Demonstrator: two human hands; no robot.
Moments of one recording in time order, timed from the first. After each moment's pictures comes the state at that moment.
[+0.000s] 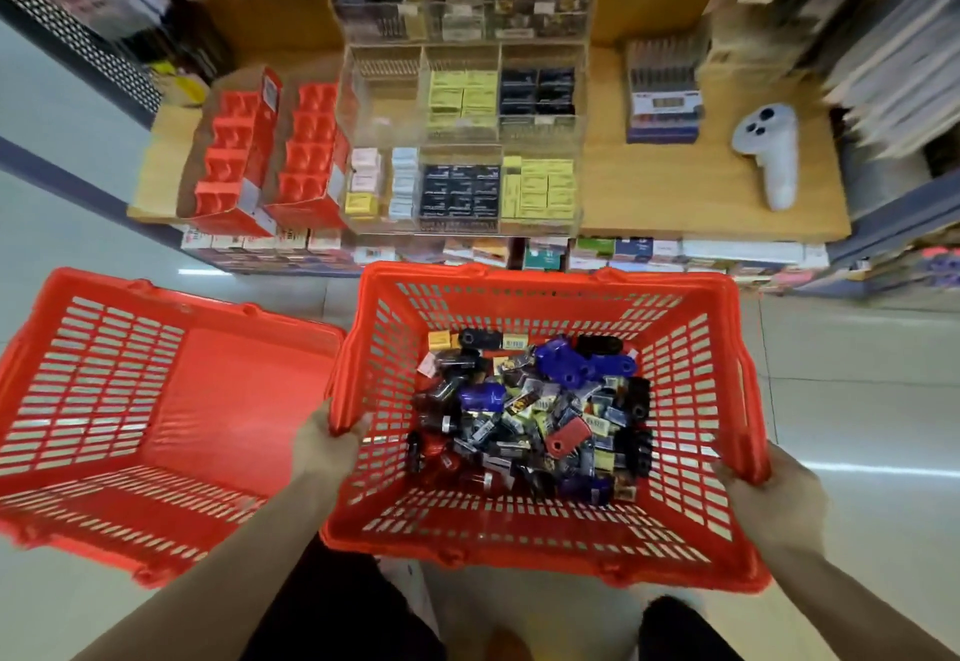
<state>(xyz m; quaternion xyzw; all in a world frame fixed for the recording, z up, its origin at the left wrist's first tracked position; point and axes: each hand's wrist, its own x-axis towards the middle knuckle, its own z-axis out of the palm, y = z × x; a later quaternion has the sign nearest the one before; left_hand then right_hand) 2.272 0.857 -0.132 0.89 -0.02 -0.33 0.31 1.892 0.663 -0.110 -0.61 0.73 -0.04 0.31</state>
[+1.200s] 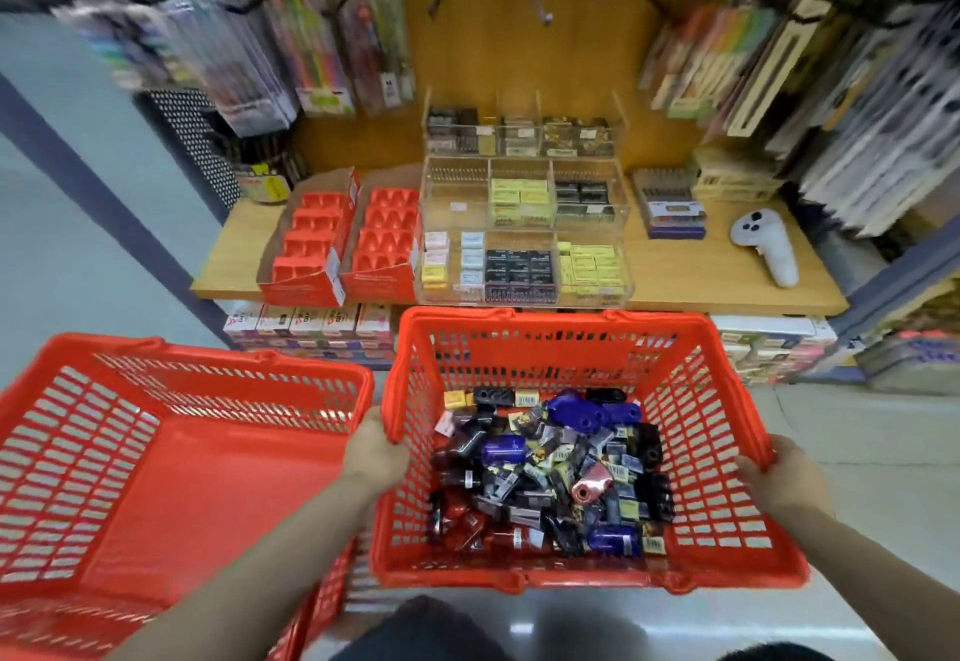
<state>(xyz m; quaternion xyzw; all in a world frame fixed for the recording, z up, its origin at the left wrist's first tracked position) 2.349 0.837 -0.152 0.87 -0.22 -0.33 0.29 1.971 0.653 -0.139 -0.63 0.73 -0.08 0.26</state>
